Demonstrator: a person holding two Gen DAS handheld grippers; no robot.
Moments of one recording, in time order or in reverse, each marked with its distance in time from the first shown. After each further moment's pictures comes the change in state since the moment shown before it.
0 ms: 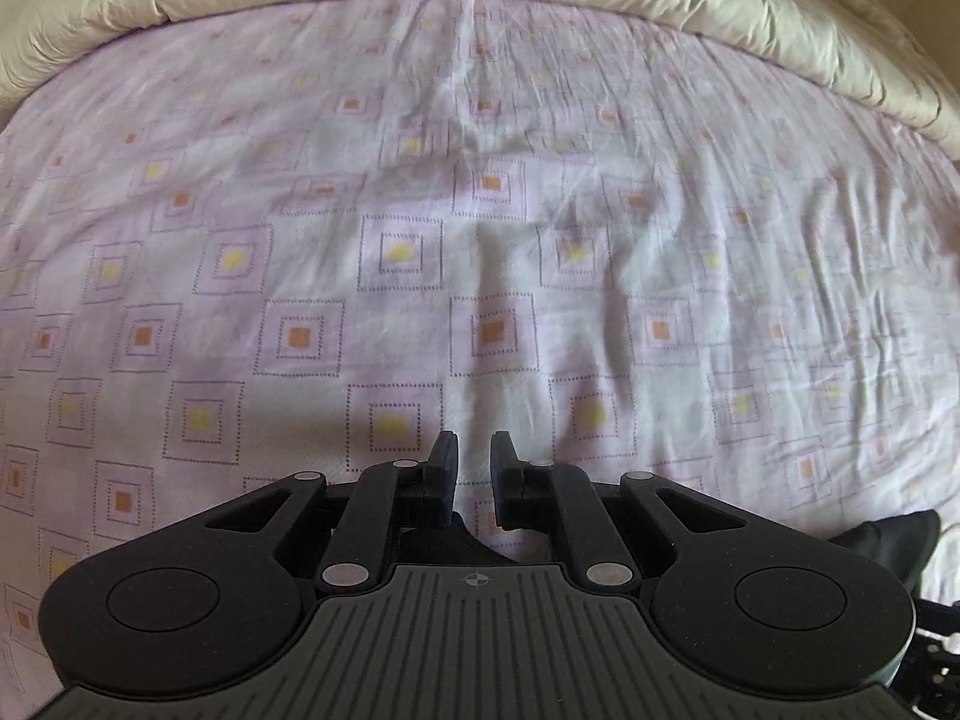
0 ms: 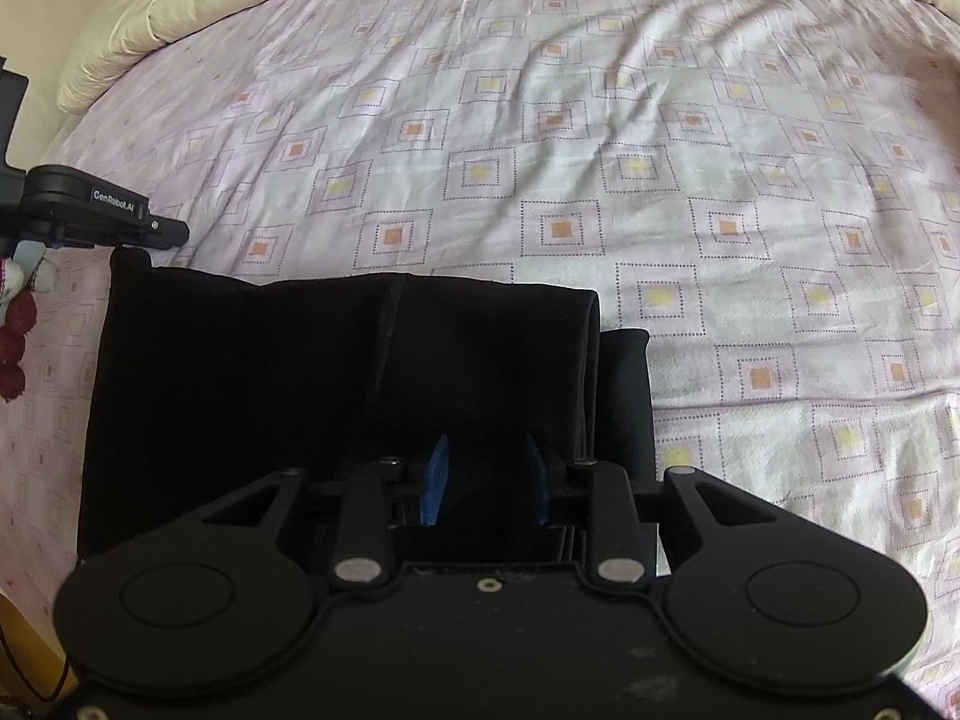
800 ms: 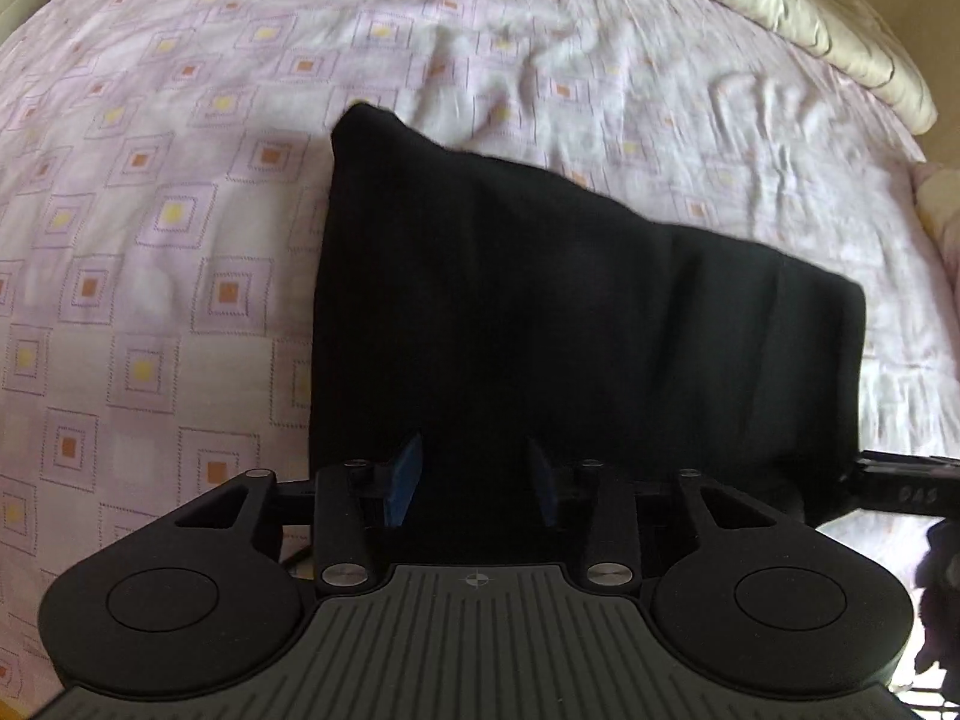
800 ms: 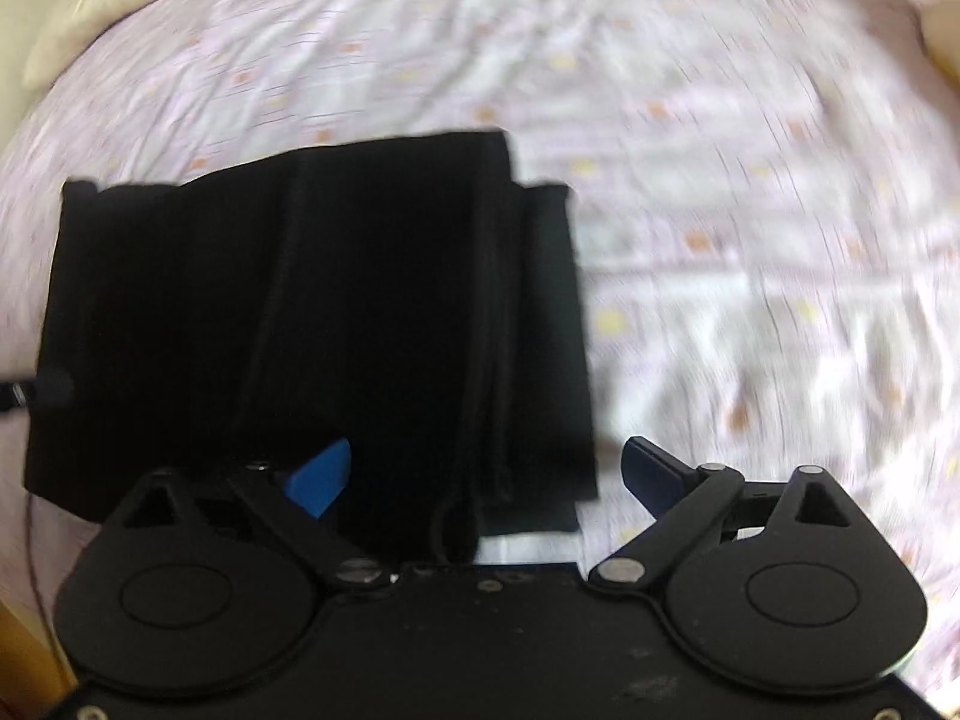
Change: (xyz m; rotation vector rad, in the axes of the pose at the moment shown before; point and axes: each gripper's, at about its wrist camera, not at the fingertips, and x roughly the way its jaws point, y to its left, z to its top) left arm -0.046 -0.024 -0.141 -0.072 0.088 -0.063; right arm 0.006 -0.046 -0.052 0.111 0.082 -0.038
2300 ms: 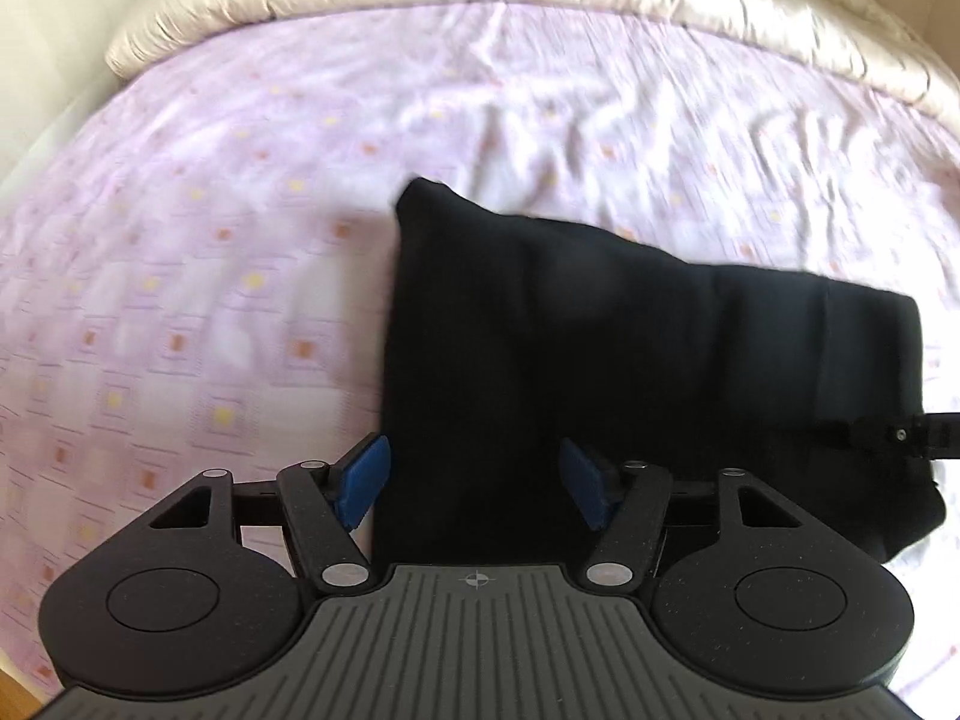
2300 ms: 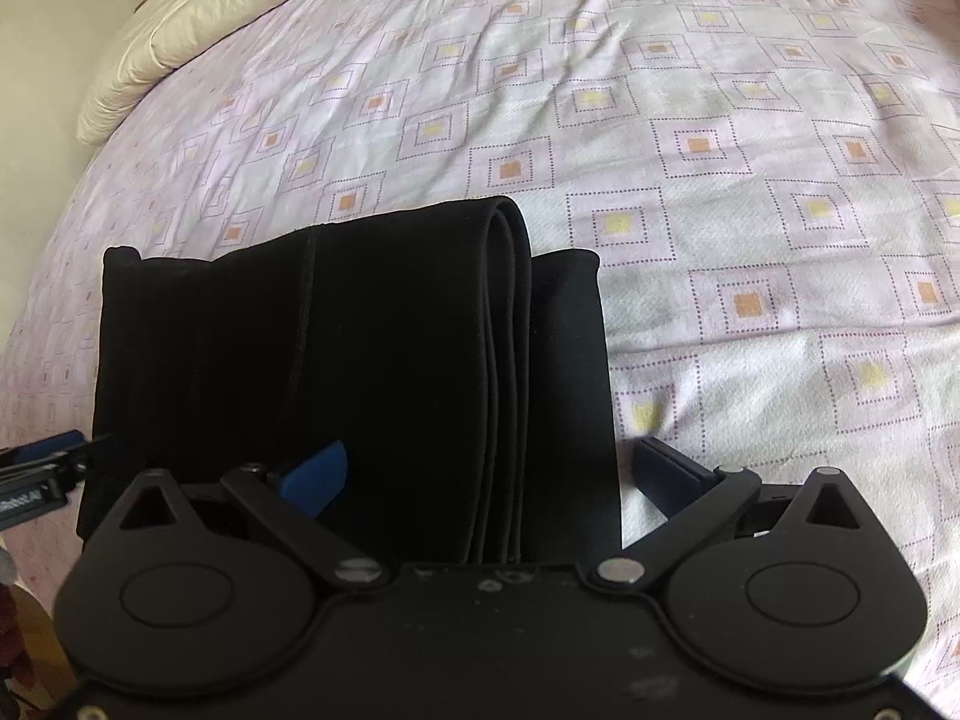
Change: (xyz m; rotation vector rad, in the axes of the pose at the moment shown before) left arm -0.018 -0.014 -0.017 0.030 -0.190 0.210; right arm 0.020 -0.003 0.030 -0.043 -0.086 0.154
